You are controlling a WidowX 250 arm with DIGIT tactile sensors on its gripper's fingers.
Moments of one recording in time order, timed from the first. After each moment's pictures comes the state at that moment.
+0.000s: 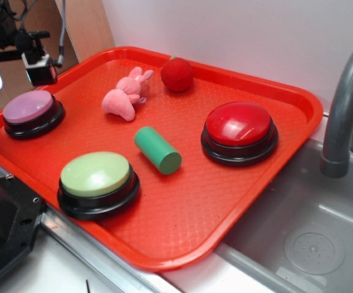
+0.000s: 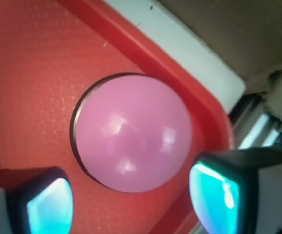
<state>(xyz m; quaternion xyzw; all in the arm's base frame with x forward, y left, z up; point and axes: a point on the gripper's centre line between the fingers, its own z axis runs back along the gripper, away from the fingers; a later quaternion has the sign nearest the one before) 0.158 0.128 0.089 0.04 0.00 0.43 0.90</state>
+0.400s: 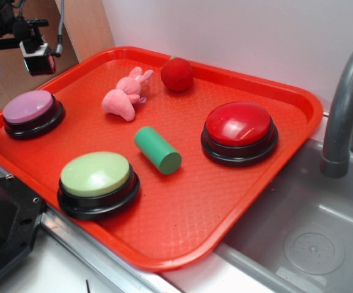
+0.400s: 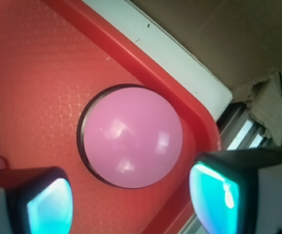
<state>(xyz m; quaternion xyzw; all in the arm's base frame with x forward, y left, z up) 0.164 0.126 0.100 0.05 0.00 0.43 0.90</state>
